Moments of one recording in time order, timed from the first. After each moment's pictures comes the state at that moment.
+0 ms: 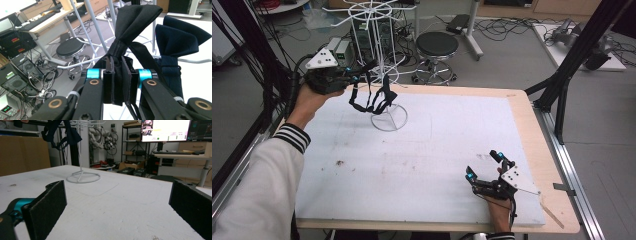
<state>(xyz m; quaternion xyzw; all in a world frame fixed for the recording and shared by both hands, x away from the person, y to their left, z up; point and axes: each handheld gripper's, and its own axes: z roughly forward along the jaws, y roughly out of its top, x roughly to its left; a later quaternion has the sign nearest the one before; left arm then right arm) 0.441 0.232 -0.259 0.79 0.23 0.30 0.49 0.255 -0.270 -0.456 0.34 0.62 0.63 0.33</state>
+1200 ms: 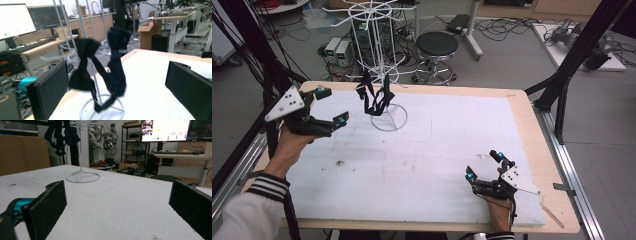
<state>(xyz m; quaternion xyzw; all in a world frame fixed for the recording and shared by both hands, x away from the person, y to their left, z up) 0.340 0.269 -0.321 0.69 0.21 0.29 0.63 0.256 -0.270 -0.456 0.34 0.62 0.63 0.33</state>
